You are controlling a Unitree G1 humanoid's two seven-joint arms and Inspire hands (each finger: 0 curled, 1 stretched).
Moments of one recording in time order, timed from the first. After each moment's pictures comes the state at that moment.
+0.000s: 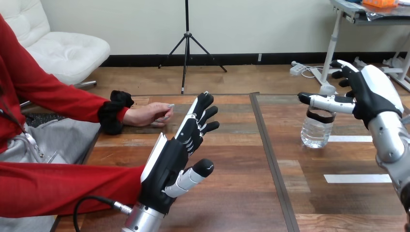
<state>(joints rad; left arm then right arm) -0.27 -0.01 0.01 1.03 -0.10 -1.24 -0.47 -0.80 -0.53 0.14 1.25 -0.45 -0.35 -0.18</state>
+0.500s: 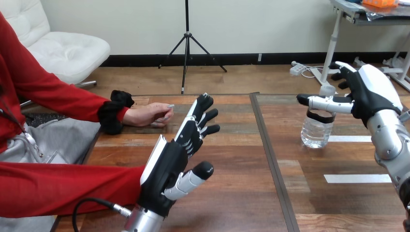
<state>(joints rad) -0.25 -0.01 0.00 1.02 -0.11 -1.24 -0.48 -0.82 -0.53 0.17 1.28 -0.47 -0.33 -0.18</state>
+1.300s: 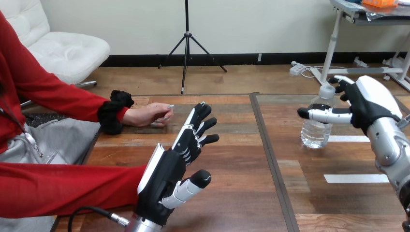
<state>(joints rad) -0.21 -0.02 0.00 1.00 -0.14 -1.24 -0.50 -0.82 -0.53 0.22 1.32 -0.51 -0.30 -0.18</state>
